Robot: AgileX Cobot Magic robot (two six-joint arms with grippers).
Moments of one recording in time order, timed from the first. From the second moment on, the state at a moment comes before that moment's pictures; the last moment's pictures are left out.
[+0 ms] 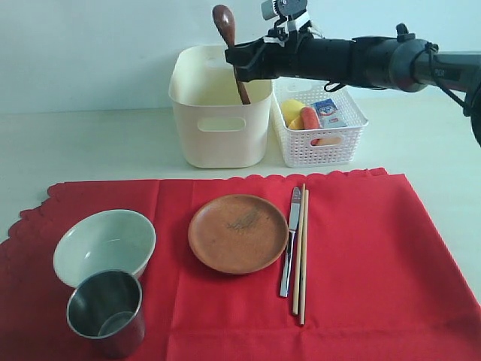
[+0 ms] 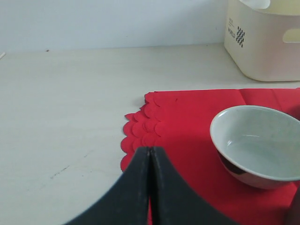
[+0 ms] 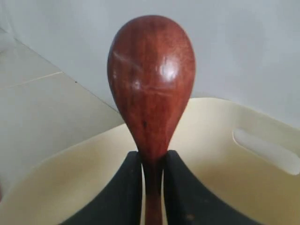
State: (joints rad) left arm -0.03 0.01 0.00 0.00 0.37 0.03; right arm 0.23 2.46 -1.99 1.73 0.74 -1.88
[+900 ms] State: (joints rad) left arm -0.03 0.01 0.00 0.00 0.37 0.03; right arm 0.23 2.47 -2.01 1.43 0.69 -1.70
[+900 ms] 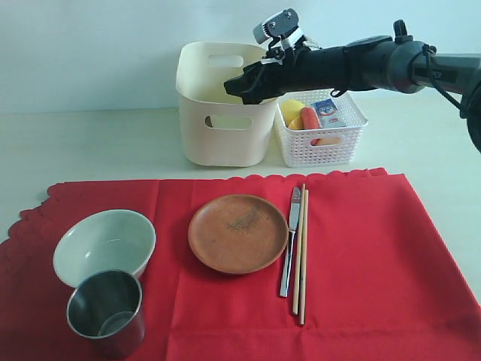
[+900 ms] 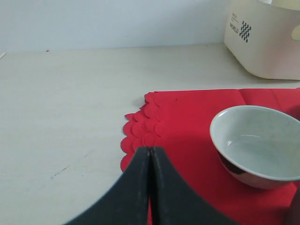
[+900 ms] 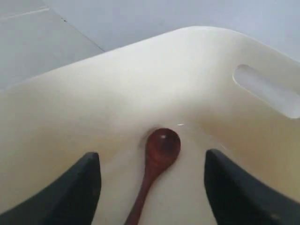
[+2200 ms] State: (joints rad) left arm -0.03 0.01 0.00 0.00 0.37 0.03; right arm 0.23 2.06 -2.00 0.58 1.13 -0.66
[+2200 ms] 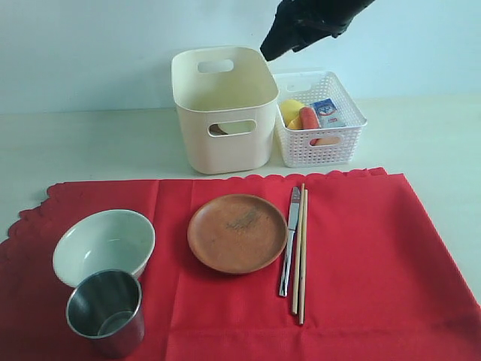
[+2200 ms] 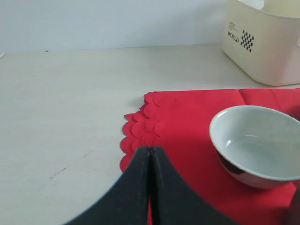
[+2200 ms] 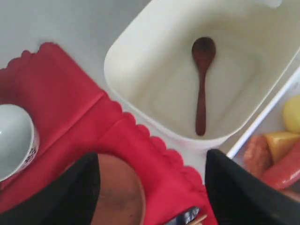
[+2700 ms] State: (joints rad) left arm -0.03 0.01 0.00 0.00 0.37 0.03; right arm 0.23 2.06 -1.69 0.45 1.21 -0.49
